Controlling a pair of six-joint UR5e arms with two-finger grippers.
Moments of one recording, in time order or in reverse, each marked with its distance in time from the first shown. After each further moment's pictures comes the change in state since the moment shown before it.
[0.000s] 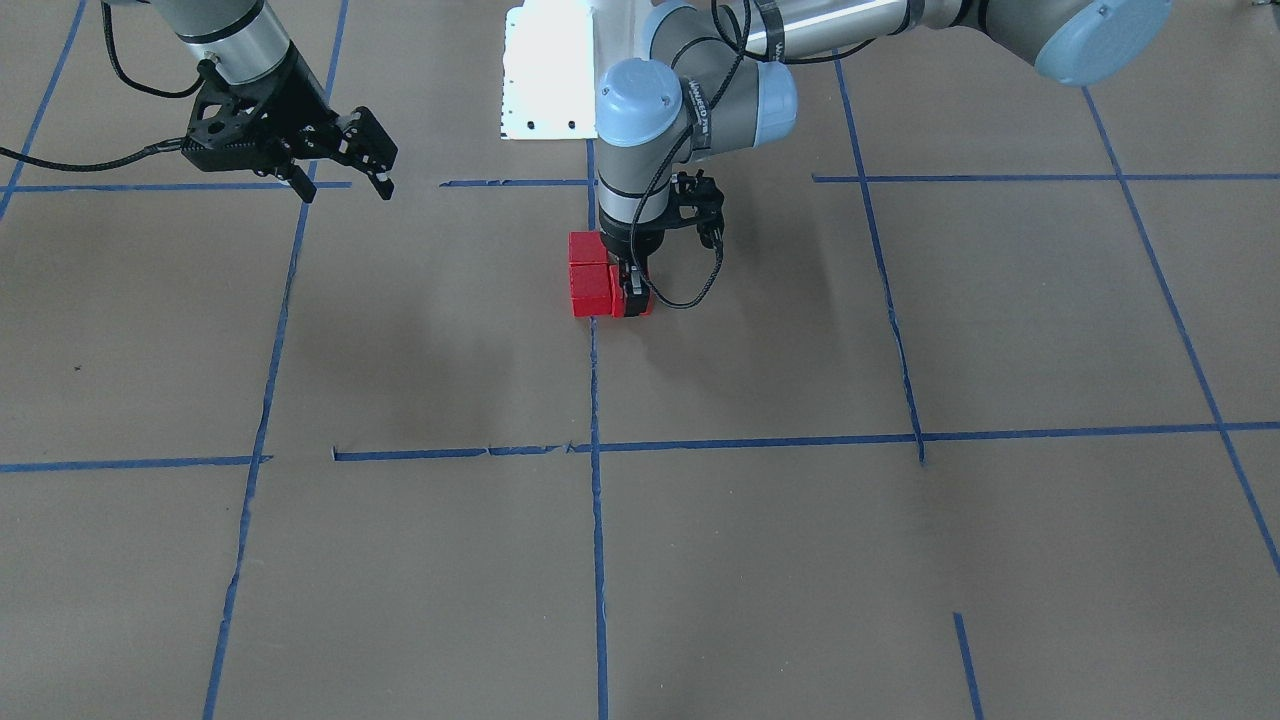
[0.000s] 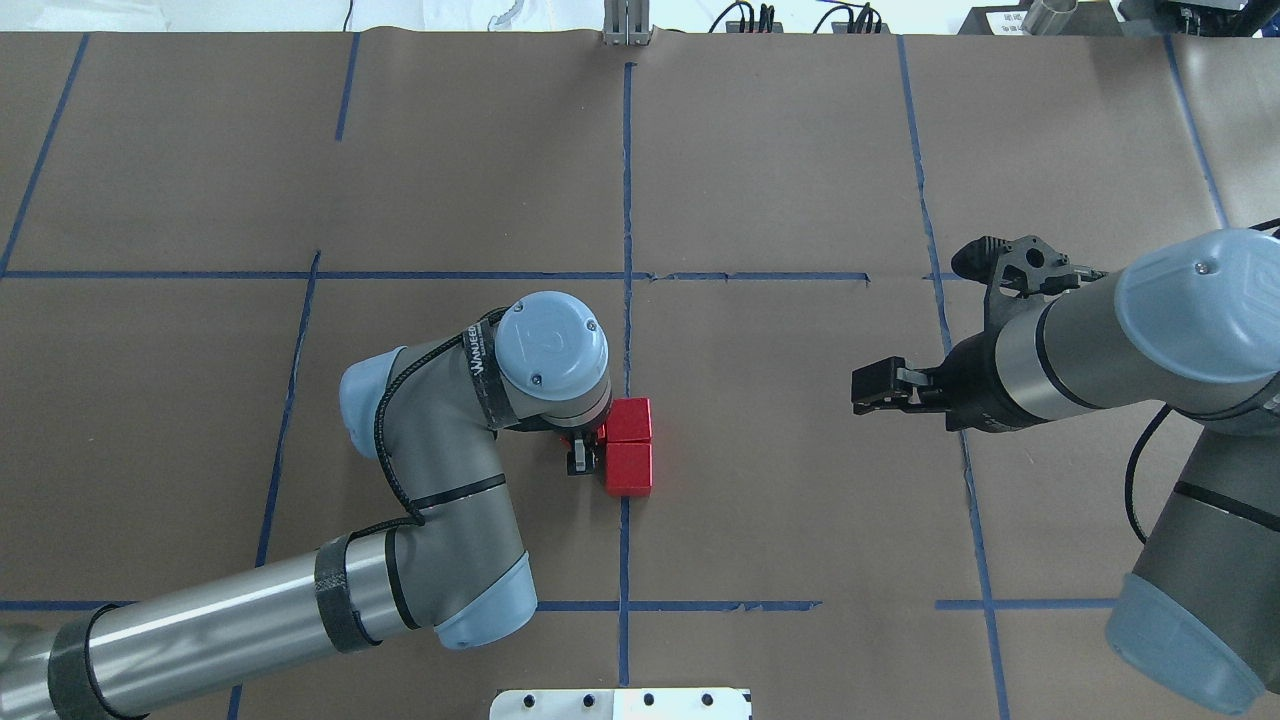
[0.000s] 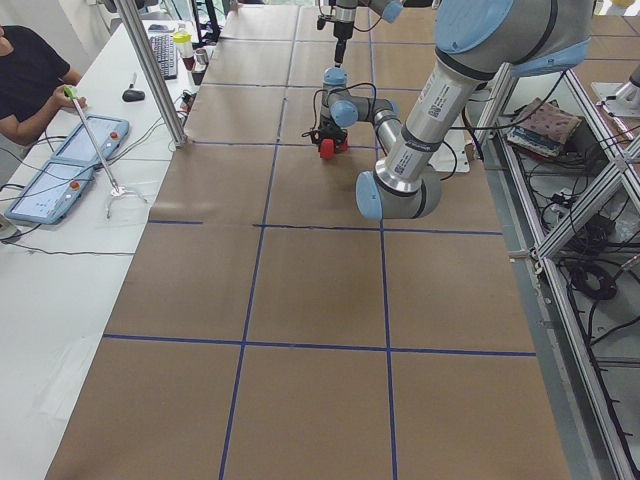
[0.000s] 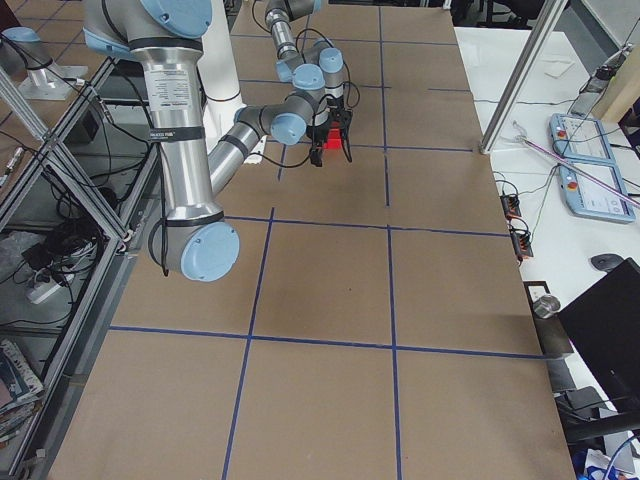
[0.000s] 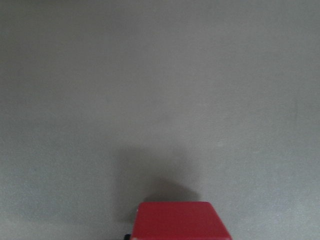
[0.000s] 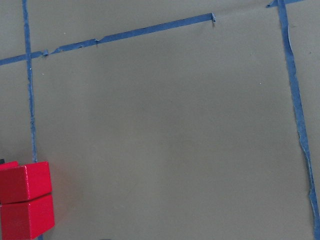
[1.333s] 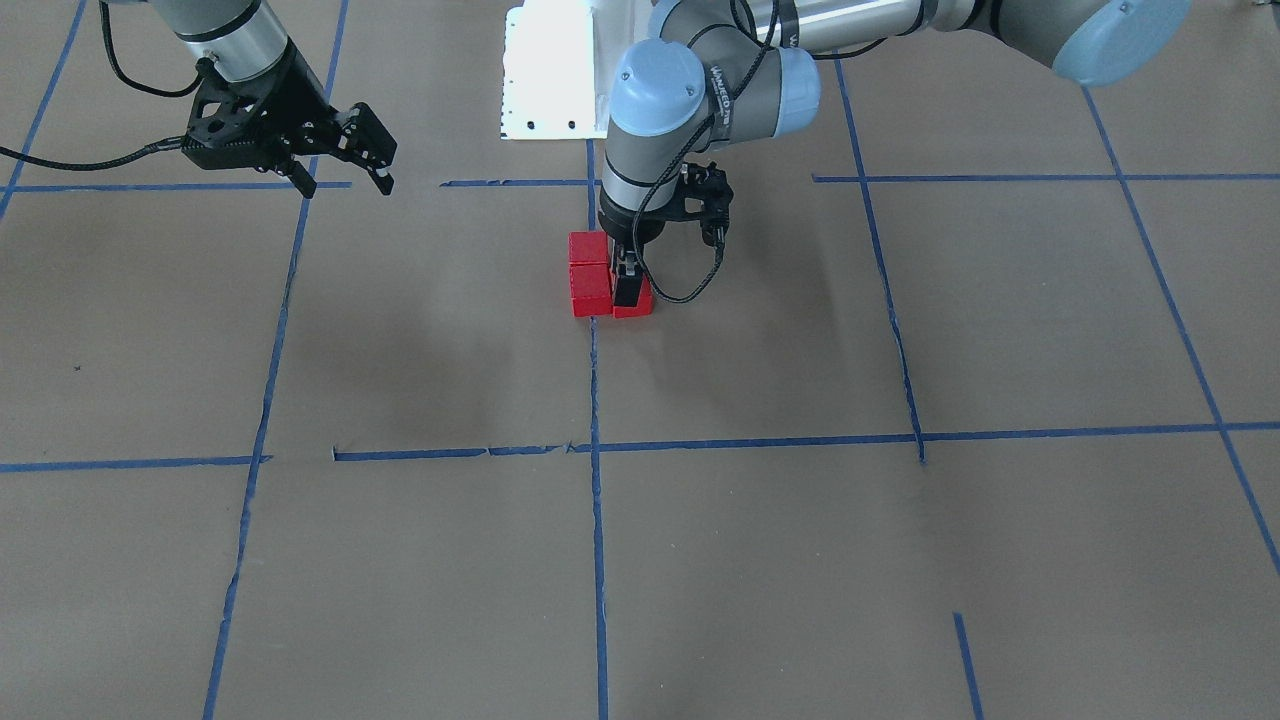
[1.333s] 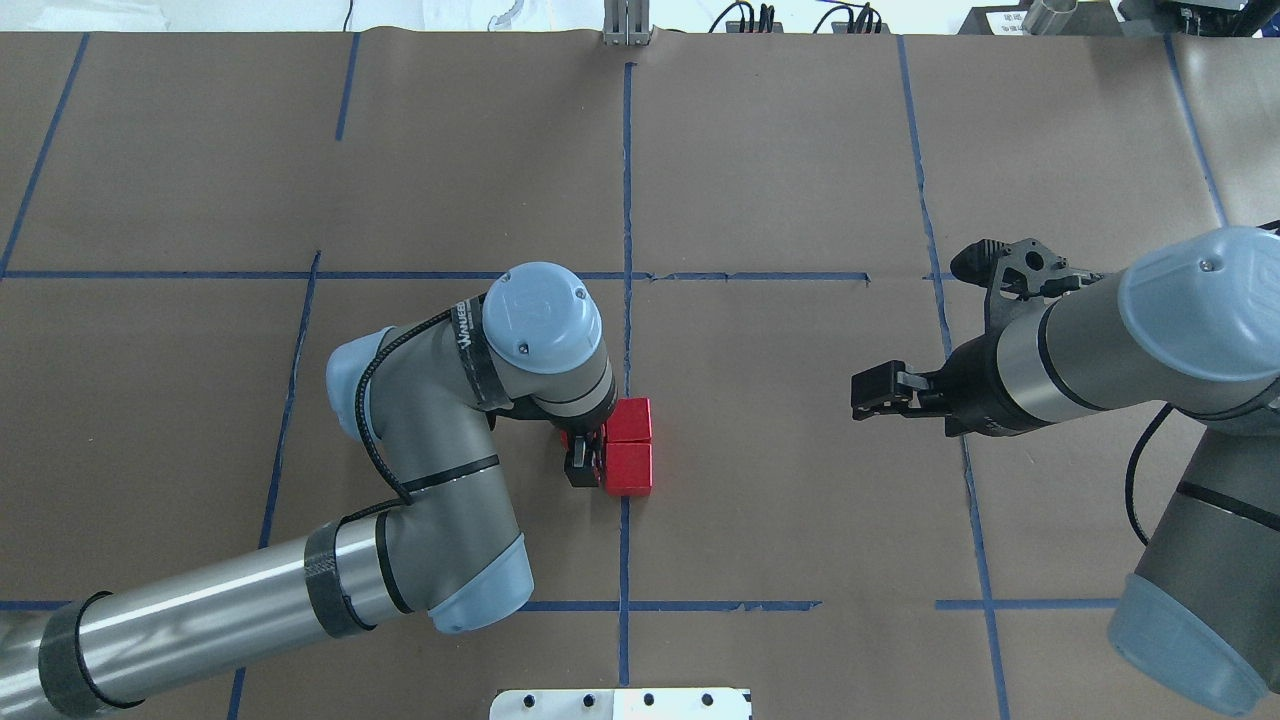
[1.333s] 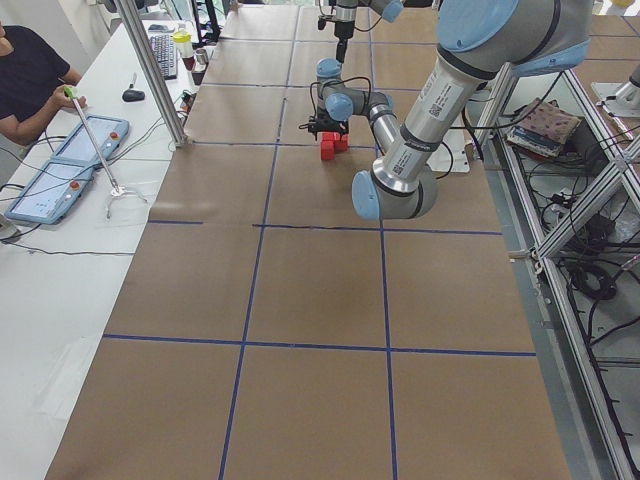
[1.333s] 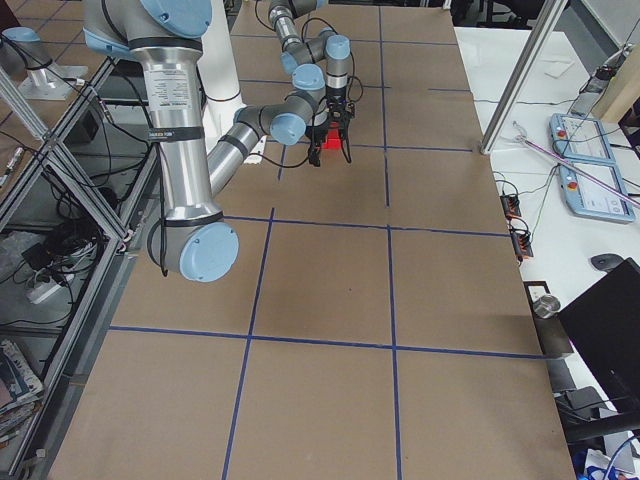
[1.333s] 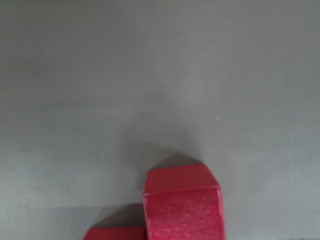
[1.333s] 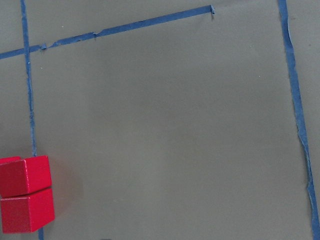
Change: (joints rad) left arm -0.075 0.002 -0.078 0.021 -0.185 0.154; right arm 0.005 -0.009 0.004 0.000 0.023 0.000
